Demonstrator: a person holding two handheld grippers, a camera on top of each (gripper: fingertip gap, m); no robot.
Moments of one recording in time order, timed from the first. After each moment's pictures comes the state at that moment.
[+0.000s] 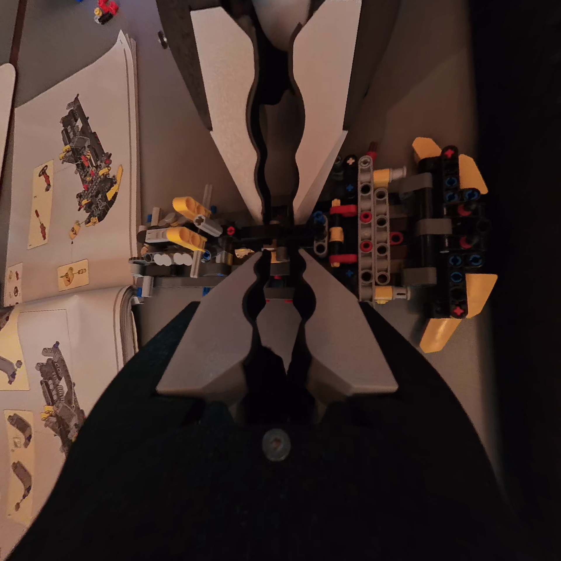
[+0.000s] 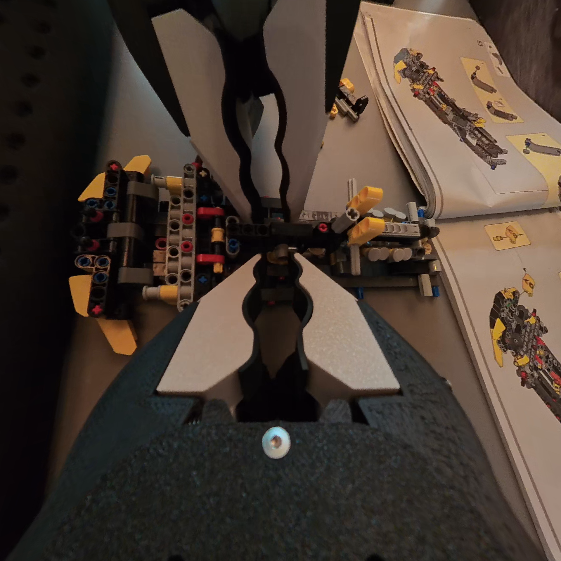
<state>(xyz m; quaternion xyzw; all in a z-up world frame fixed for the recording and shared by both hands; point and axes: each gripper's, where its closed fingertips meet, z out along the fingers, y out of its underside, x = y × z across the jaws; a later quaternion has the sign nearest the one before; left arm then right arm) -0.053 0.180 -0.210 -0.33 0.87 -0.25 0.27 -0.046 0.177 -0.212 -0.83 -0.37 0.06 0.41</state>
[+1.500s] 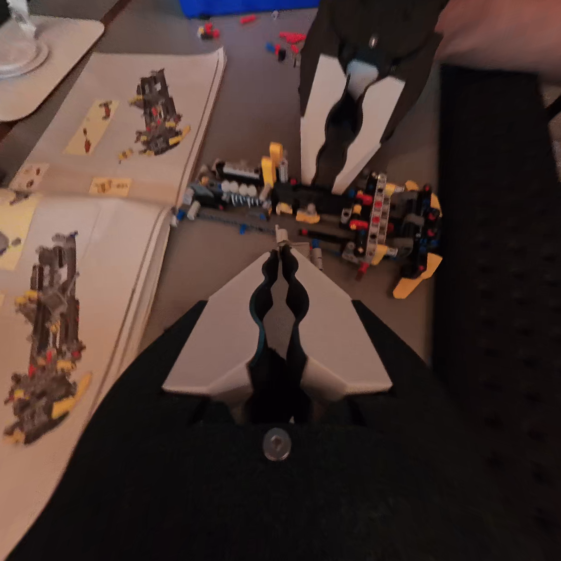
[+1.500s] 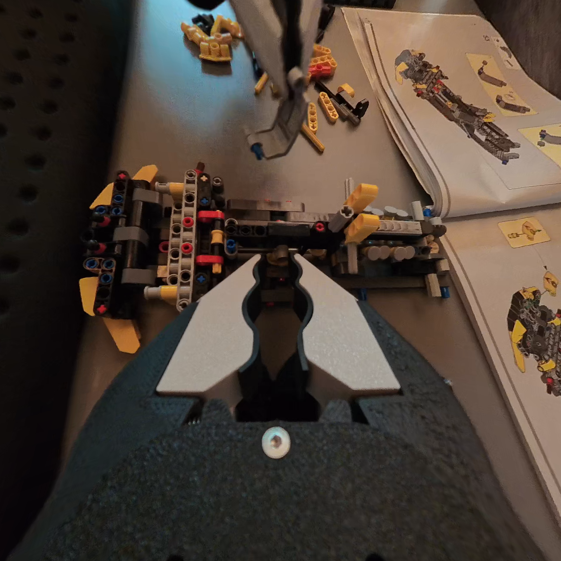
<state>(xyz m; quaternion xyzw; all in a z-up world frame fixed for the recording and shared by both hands) -0.095 0.235 -0.167 -0.45 0.77 -0.39 0.24 -0.048 0.177 -0.210 -0.83 -0.36 0.10 0.42</state>
